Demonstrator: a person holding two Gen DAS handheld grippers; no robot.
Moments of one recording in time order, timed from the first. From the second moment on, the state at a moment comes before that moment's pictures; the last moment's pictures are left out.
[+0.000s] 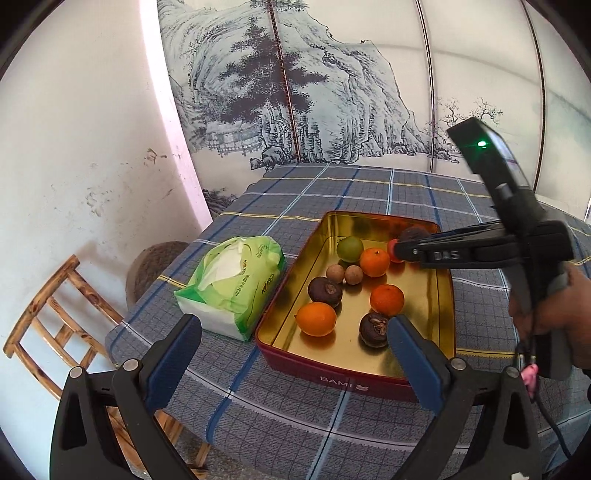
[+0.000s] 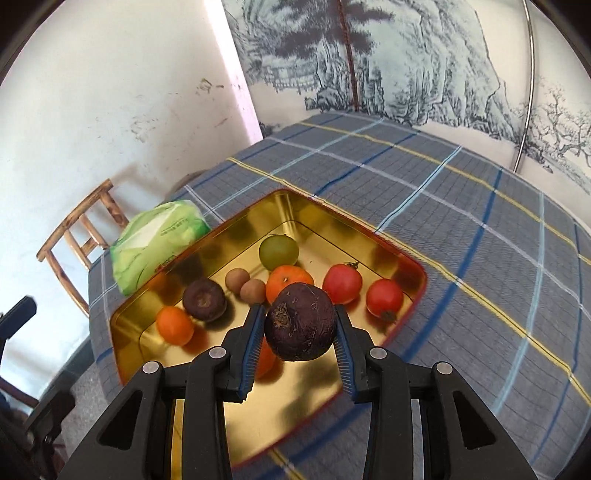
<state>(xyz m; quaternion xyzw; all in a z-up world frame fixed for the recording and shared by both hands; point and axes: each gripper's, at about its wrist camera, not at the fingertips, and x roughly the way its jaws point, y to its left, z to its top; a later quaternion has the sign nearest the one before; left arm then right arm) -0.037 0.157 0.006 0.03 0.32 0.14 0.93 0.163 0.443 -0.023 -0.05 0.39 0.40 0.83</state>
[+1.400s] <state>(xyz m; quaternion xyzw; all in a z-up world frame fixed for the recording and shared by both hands) -0.099 0.114 0.127 -0.01 0.12 0.04 0.99 -0.005 0.191 0.092 0.02 -0.06 0.22 0.97</state>
